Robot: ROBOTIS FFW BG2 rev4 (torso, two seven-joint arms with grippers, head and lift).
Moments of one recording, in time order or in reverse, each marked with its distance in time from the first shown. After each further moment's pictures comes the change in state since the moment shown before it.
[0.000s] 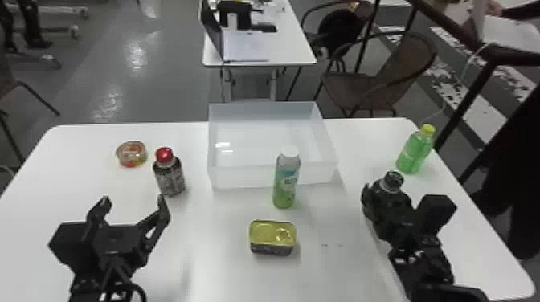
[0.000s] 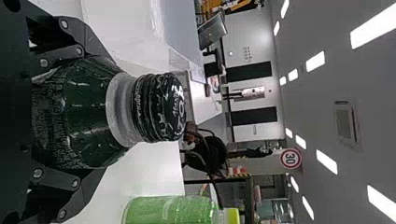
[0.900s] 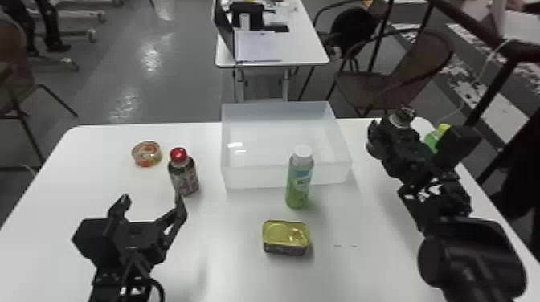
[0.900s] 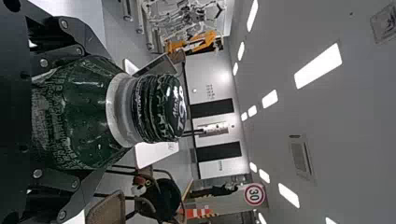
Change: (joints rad) left arm -0.010 0.000 -0.009 0.004 0.012 0.006 0.000; right arm -0.210 -0.011 0.029 -0.052 -0.070 0.084 0.121
